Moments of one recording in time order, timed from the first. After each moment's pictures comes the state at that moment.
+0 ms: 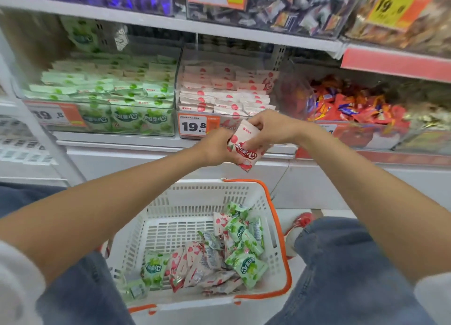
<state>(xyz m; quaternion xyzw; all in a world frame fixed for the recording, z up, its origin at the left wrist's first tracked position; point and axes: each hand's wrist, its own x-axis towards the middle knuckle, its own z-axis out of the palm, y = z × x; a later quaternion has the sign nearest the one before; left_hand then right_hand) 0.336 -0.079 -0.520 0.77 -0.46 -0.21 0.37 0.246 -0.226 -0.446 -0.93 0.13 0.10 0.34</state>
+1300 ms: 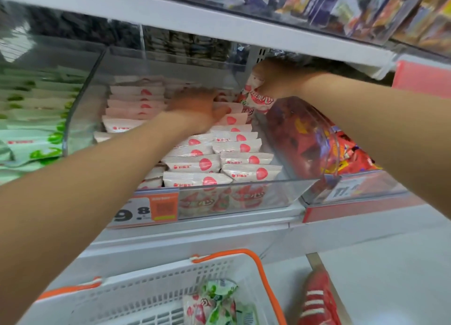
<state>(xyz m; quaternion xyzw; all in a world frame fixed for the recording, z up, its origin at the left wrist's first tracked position) 0.534 -0.270 -0.513 0.87 -0.47 0.09 0.14 0.442 -0.436 -0.432 -0.98 0.21 -0.01 -0.04</state>
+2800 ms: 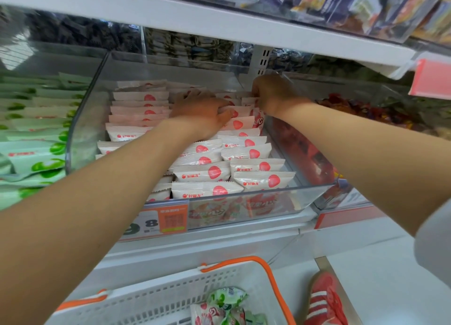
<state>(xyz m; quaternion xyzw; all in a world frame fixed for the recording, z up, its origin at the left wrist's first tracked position) 0.536 -0.266 -0.514 0.86 -0.49 0.04 0.13 0.452 -0.442 -0.481 -0.96 0.23 -0.12 -0.07</state>
